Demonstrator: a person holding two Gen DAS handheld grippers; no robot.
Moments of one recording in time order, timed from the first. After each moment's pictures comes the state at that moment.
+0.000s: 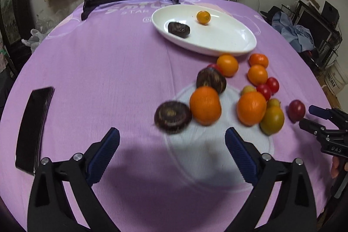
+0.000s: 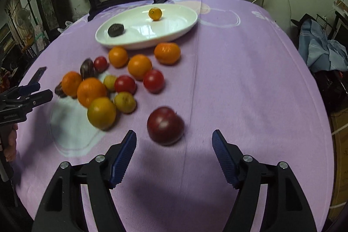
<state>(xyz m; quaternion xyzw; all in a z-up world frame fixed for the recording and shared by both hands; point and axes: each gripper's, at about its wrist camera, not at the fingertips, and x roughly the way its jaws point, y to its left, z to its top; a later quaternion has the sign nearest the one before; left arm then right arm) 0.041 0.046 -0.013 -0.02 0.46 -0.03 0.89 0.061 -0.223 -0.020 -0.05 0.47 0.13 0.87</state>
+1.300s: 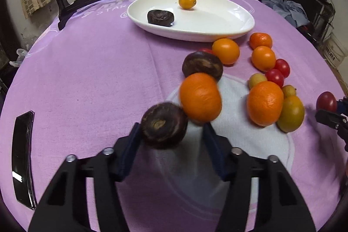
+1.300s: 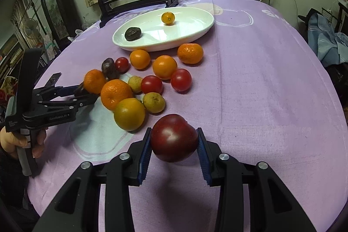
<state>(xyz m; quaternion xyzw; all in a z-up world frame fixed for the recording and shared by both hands) 0.085 0.028 -0.037 0.04 0.47 -0.08 0.88 0.046 -0.207 -0.013 0.00 0.45 0.16 0.88</state>
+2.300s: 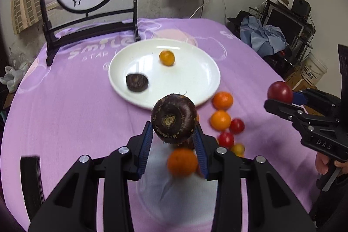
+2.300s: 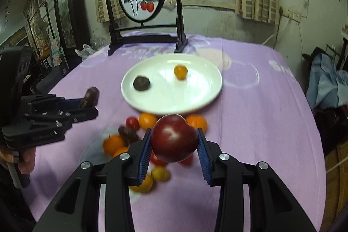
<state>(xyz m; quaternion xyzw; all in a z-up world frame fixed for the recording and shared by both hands) 0.116 0.008 0.059 0.01 0.41 -0.14 0.90 0.116 -0.180 0.065 -0.04 0.37 0.19 0.91</state>
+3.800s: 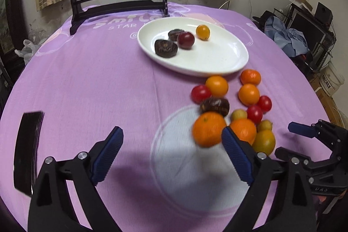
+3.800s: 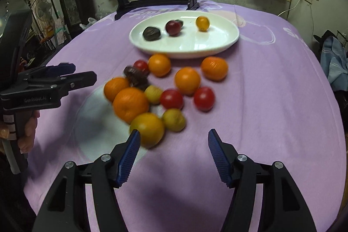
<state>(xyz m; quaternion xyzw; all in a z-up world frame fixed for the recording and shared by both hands) 0.069 0.034 0.003 -0.02 0.44 -0.06 0.90 0.056 -0.170 -0.013 -0.05 0.45 0.21 0.87</state>
